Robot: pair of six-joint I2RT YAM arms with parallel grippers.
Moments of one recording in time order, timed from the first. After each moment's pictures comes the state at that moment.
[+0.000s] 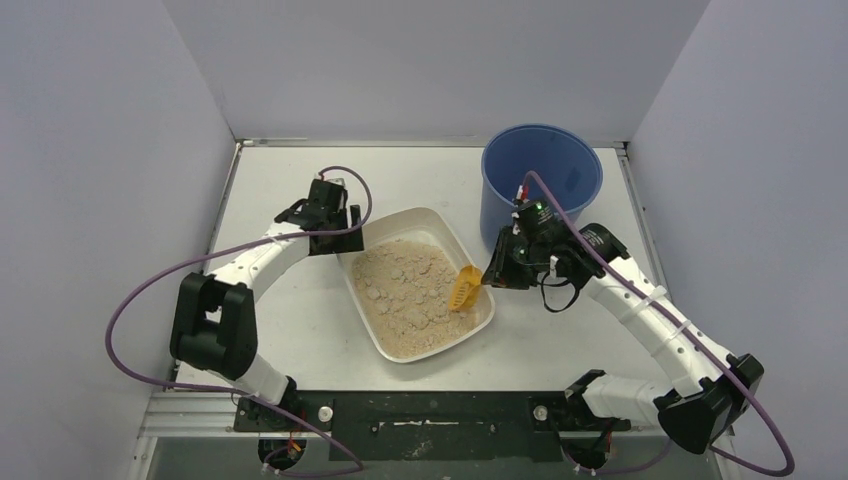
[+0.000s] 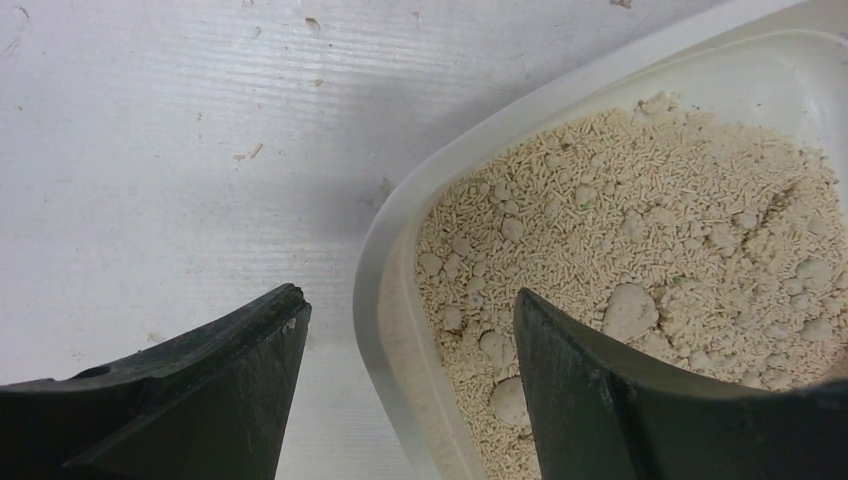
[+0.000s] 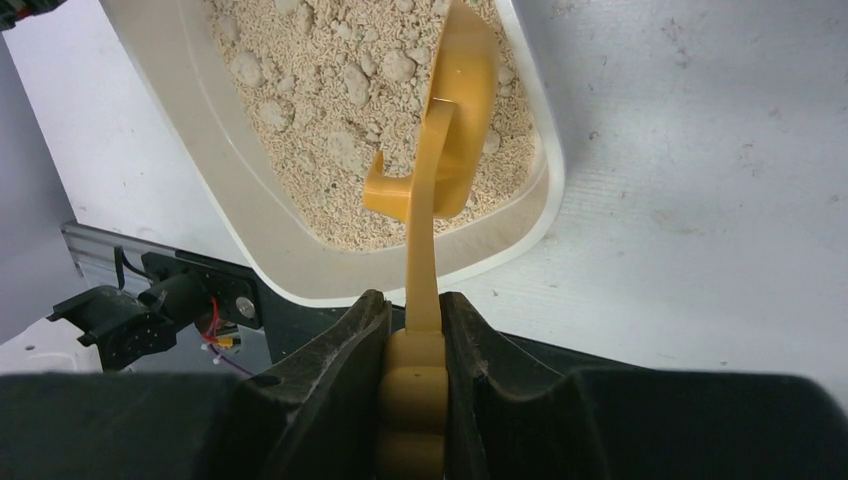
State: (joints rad) left arm -0.31 1.55 1.08 -0.51 -0.12 -0.37; right arm 0.61 1.18 1.23 -1.03 -0.10 0.76
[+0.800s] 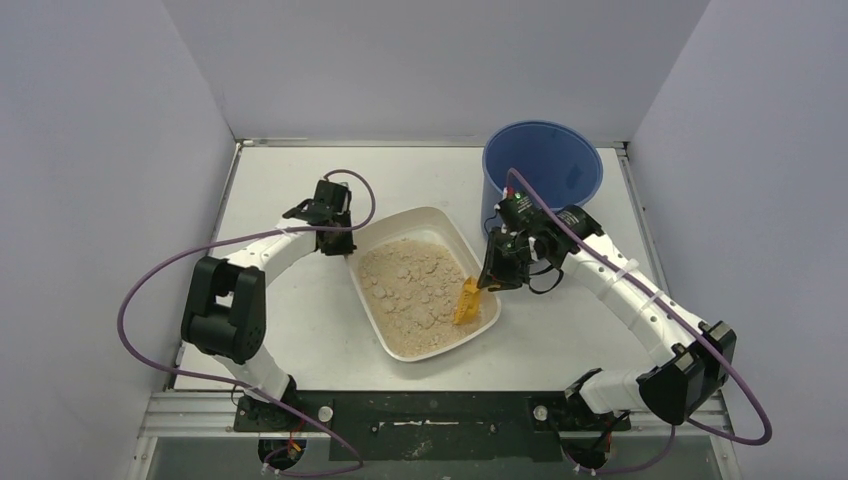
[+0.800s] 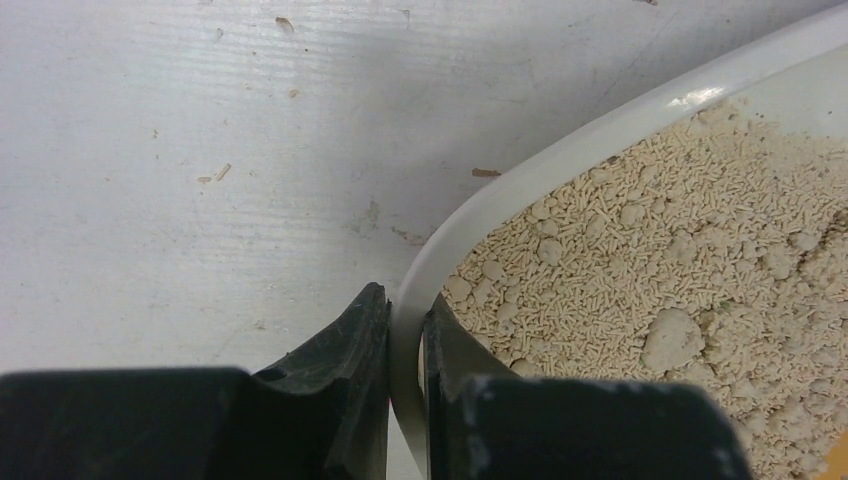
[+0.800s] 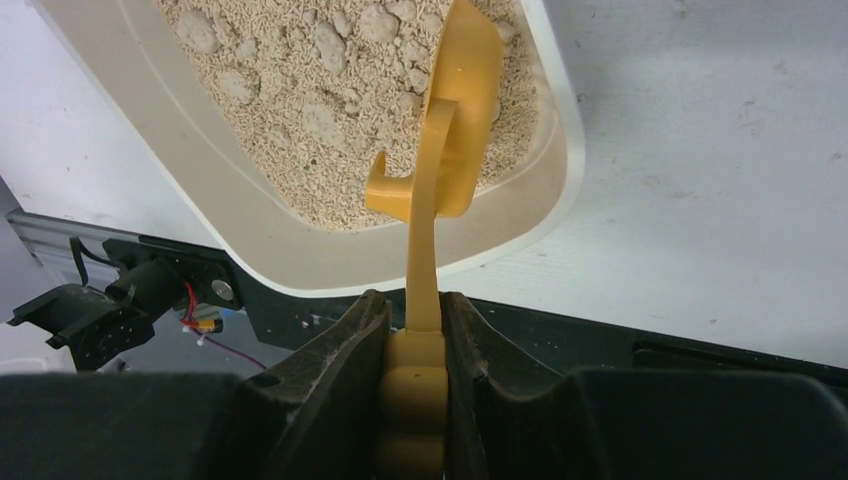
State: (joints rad) left arm -0.31 1.68 1.11 -0.48 -0.08 -0.38; right arm 0.60 1.34 1.33 -1.15 -0.12 0.75
